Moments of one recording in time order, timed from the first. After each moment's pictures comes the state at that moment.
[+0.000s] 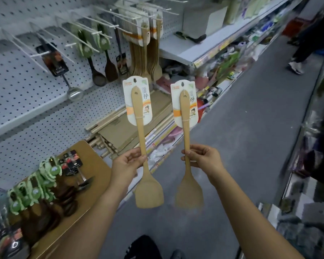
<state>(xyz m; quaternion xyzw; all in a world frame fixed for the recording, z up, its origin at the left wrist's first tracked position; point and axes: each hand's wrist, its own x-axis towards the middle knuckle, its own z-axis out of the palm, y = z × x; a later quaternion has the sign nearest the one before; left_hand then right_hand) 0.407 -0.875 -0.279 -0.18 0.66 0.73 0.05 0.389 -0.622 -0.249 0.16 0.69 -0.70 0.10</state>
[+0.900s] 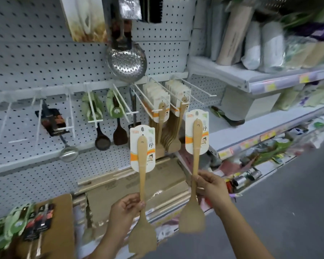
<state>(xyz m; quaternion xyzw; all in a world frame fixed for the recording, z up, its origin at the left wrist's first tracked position) 0.126 -0.786 -0.292 -0.29 0.63 0.71 -0.13 -0.022 -0.553 -0.232 0.01 0.71 -0.68 0.16</state>
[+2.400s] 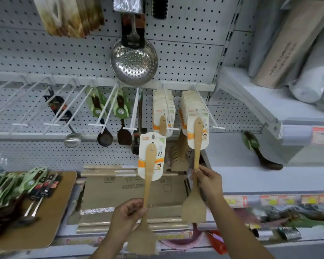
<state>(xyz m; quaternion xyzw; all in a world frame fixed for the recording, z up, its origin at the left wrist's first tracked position) -0.003 -0.692 -0.311 -0.39 0.60 0.67 -0.22 -0.252 -0.566 -0.261 -0.09 0.76 -0.61 0.21</state>
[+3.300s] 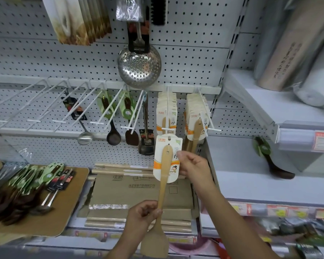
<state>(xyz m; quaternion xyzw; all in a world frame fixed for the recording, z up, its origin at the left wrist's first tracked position) -0.032 -0.644 -0.301 -0.38 0.57 0.68 -0.25 -0.217 -0.587 -0.165 -0.25 0.62 -0.65 0.35</state>
